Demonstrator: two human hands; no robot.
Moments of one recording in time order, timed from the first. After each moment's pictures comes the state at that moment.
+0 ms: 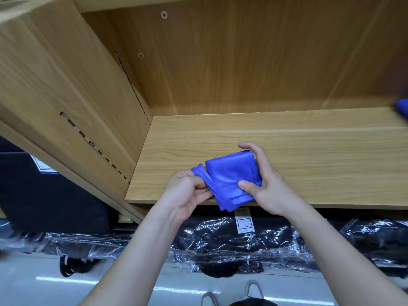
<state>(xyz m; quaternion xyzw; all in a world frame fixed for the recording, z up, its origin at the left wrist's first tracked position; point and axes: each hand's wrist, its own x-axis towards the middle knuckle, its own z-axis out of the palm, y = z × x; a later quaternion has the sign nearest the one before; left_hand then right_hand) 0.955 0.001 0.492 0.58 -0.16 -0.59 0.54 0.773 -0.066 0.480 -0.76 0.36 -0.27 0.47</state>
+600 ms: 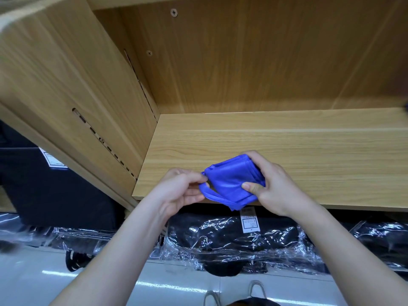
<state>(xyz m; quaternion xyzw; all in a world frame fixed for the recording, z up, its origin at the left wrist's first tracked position) 0.984 0.010 0.507 0.67 -0.18 -0.58 0.43 0.779 -0.067 0.481 -0.82 0.34 -0.23 0.39</state>
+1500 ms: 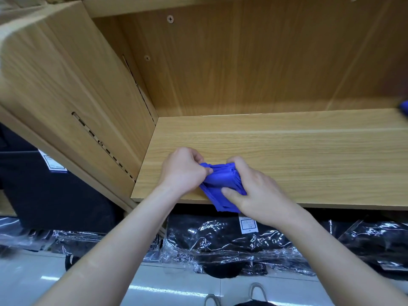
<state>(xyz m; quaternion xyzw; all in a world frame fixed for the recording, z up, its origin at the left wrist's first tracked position) 0.973 -0.019 0.519 0.83 -0.45 -0.22 0.24 0.795 -0.041 0.499 -0.87 0.36 -0.16 0.29</state>
